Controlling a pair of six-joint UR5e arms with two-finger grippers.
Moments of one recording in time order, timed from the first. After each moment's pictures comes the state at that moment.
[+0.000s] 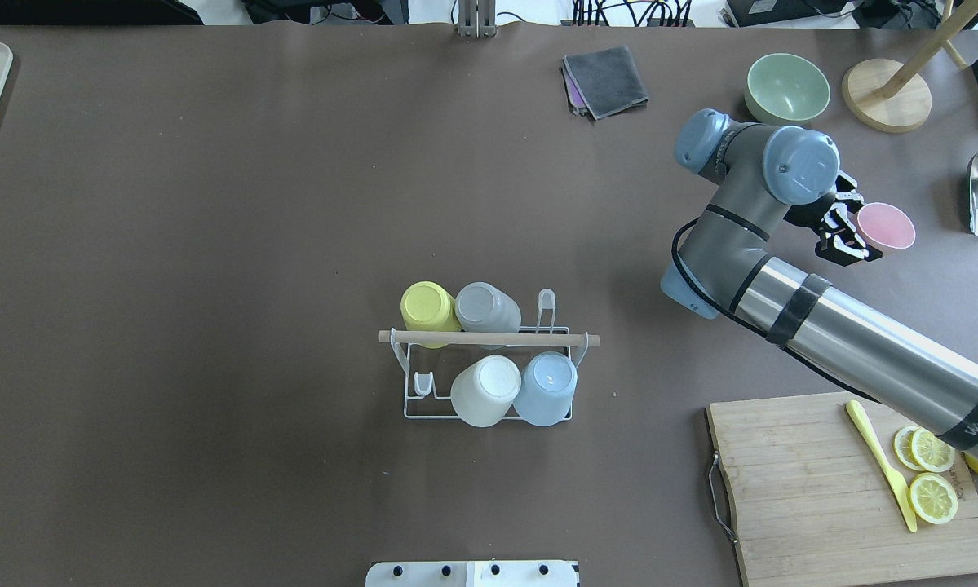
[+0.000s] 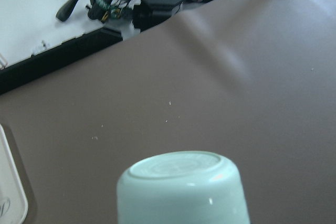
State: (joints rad) left arm -1.45 -1.63 -1.67 -2.62 -2.41 -0.30; right arm 0.79 -0.93 1.29 -2.33 1.49 -0.69
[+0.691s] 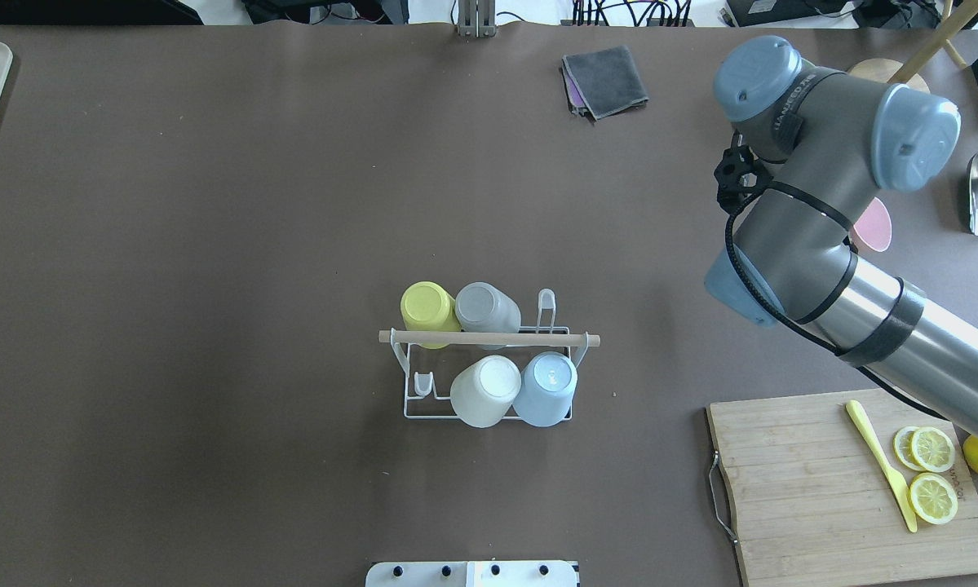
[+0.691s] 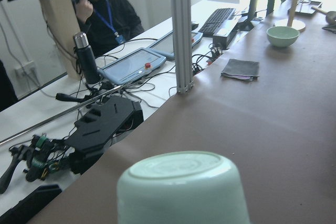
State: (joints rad) left arm -1.23 -1.62 -1.65 -3.42 -2.26 -0.50; right arm 0.85 -1.02 1.72 -2.31 1.73 -0.60
